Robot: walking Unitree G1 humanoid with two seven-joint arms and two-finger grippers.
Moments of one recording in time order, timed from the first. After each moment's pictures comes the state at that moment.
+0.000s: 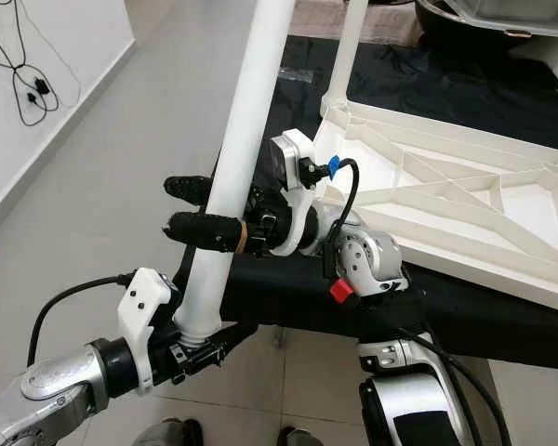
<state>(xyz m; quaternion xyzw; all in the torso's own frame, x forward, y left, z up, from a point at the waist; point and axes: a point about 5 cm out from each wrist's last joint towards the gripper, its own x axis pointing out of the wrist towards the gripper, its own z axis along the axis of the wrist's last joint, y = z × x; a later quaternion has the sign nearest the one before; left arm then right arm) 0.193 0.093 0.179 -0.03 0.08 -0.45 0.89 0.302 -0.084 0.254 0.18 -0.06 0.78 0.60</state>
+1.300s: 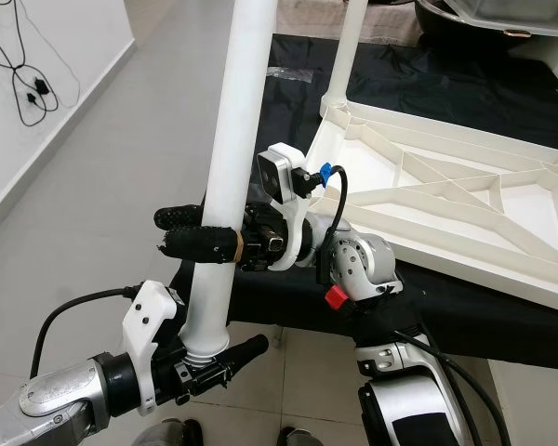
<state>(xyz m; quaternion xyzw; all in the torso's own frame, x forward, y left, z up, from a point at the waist) 0.179 0.085 0.178 -0.04 0.10 -0.47 0.88 0.293 -0.077 0.247 0.21 -0.02 0.81 0.55</state>
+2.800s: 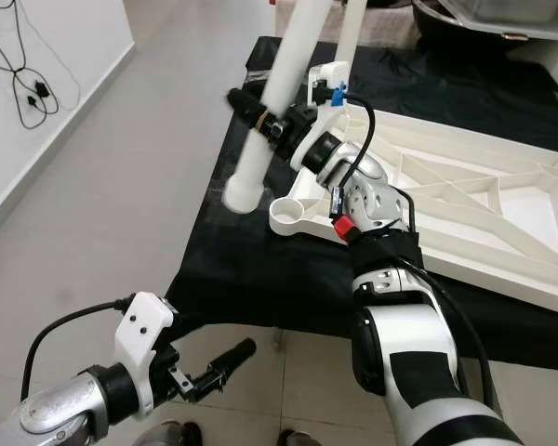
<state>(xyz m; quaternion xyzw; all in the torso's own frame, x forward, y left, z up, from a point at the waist) 0.189 0.091 0.168 -0.01 0.07 -0.36 0.93 0.399 -0.132 0.287 0.07 -0.15 0.32 0.93</state>
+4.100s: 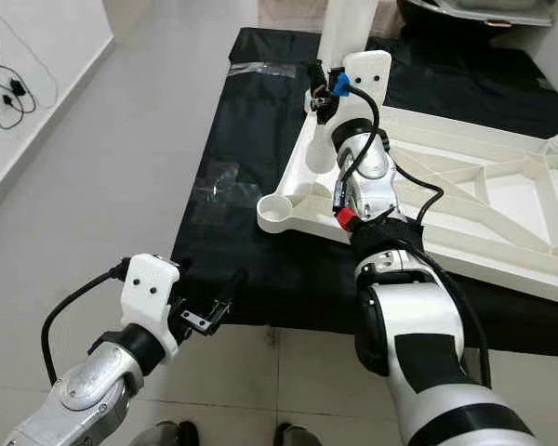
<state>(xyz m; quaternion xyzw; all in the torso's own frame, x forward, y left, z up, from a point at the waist) 0.209 0.079 0.180 0.00 -0.01 -0.24 0.97 0.413 -0.154 0.293 -0.03 -0.23 0.05 0.97</state>
